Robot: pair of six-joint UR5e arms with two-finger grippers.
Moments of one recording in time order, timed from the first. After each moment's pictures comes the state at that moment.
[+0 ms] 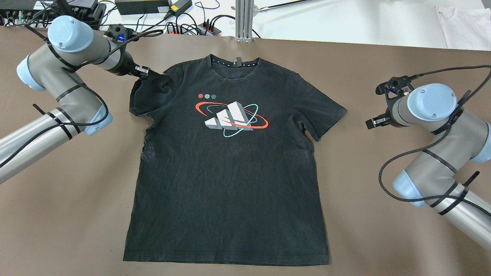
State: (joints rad) left arm -0.92 -2.32 -1.14 -2.27 -1.94 -0.92; right arm 0.92 -1.28 1.63 -1.27 1.71 0.59
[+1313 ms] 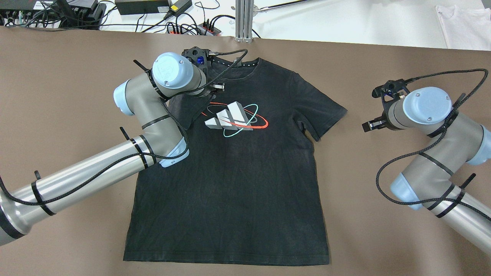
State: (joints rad) left arm -0.77 -2.50 -1.07 -2.21 -1.75 -1.12; right arm 0.91 -1.28 1.63 -1.27 1.71 0.59
